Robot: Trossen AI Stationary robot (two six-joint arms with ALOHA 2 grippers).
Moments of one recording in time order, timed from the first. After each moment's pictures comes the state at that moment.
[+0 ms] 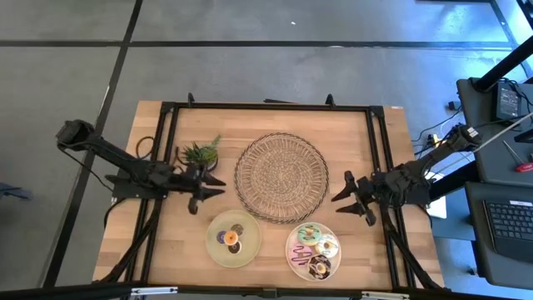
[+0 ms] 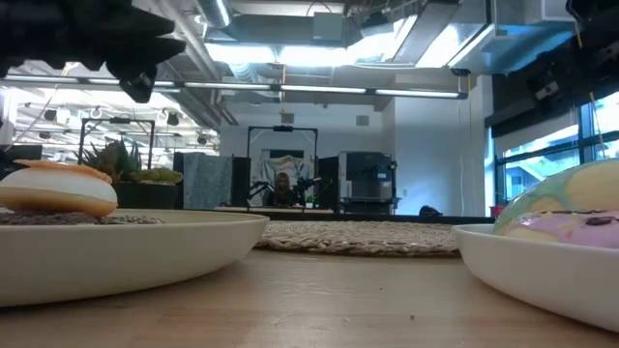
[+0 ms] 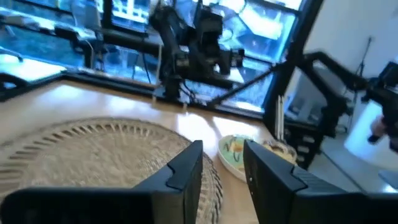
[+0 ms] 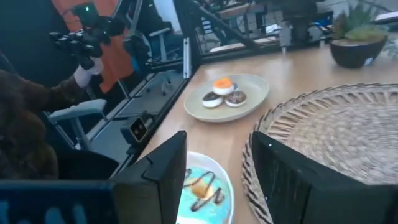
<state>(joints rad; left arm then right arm) -0.36 0.79 0.14 0.66 -0.32 -0.27 0.55 0.47 0.13 0.21 0.22 0.31</state>
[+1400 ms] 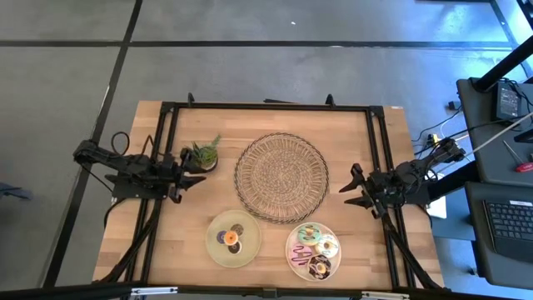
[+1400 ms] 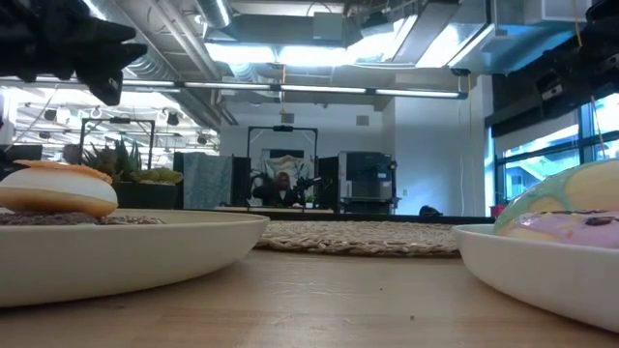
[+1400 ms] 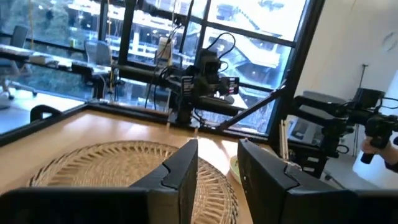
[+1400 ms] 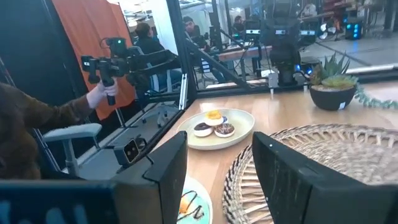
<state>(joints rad) -0.33 0.00 0.02 0.13 -0.35 -0.18 0.51 0.00 0.02 0.01 0.22 0.18</state>
